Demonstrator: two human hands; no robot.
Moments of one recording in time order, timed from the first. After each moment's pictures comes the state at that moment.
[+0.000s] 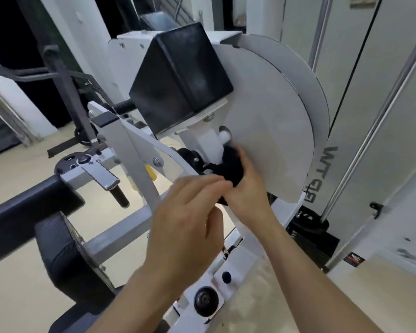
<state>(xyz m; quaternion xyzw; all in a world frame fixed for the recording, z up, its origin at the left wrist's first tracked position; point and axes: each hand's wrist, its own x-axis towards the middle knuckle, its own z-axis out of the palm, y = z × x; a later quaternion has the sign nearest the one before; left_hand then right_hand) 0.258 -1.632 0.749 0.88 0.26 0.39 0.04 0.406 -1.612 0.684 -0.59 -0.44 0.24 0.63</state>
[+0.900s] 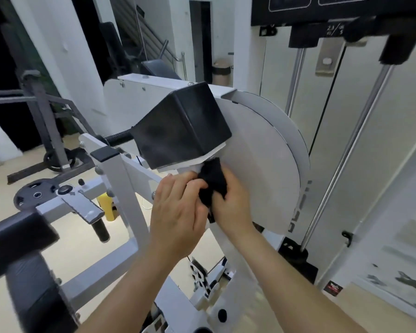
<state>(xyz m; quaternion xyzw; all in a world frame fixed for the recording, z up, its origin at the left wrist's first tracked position) 0.276 -1.548 0.732 0.87 0.25 0.42 0.00 0.393 -1.594 0.735 -0.62 -0.50 0.06 0.60</state>
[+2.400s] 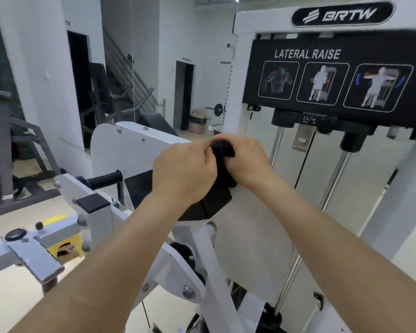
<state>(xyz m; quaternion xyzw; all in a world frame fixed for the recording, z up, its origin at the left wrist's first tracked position) 0.328 -1.489 0.884 0.83 0.31 0.46 0.01 0.456 -1.544 0.907 -0.68 -0.62 -0.17 0.34</state>
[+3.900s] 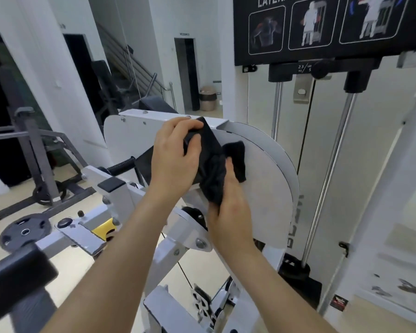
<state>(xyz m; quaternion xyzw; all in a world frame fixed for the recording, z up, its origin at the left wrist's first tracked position) 0.306 -1.514 0.859 0.81 0.22 0.52 0.17 0.355 -1.609 0.772 -0.66 -0.48 -0.07 0.58</state>
